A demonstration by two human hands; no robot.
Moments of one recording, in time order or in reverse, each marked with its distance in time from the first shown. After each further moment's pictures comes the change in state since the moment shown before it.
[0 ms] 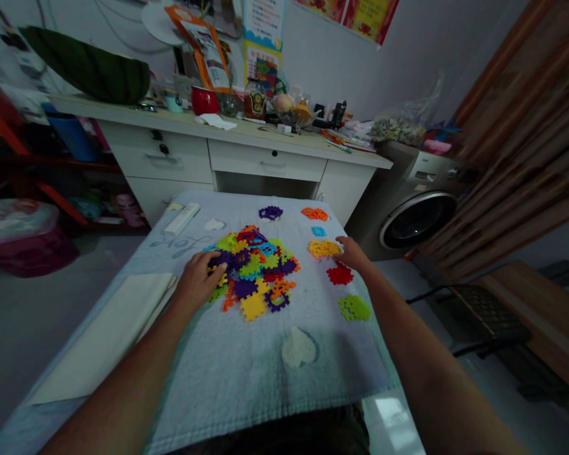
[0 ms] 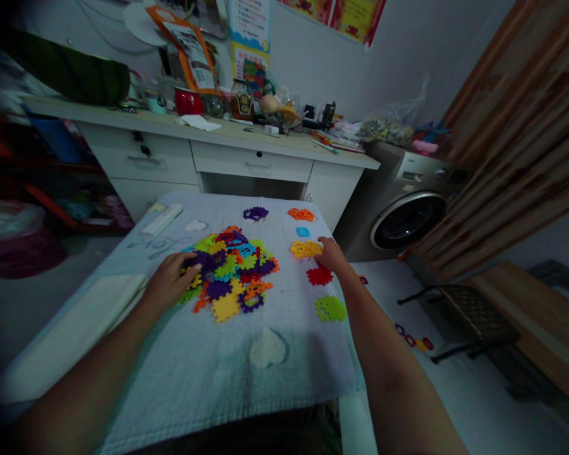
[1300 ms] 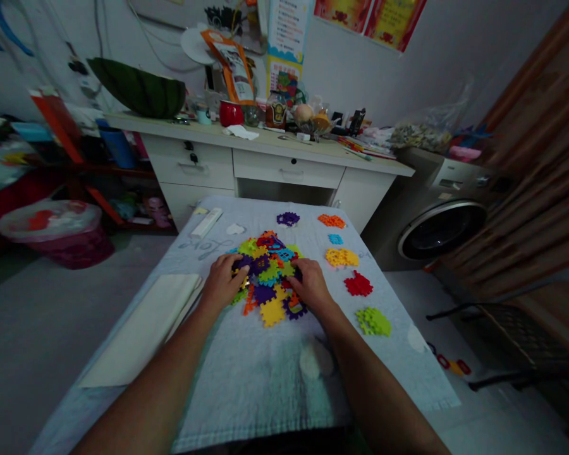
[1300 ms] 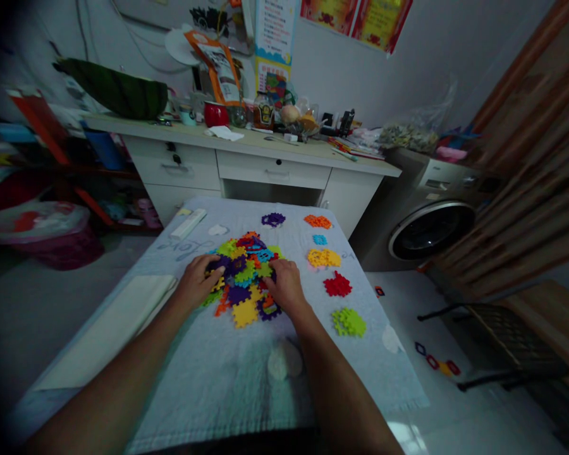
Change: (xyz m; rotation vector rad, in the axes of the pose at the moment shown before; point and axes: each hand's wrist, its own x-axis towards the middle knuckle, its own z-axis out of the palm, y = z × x) left_hand 0.001 0.001 0.004 -0.039 0.048 0.017; right_hand -0.061 -0.175 0.050 0.373 0.119 -0.332
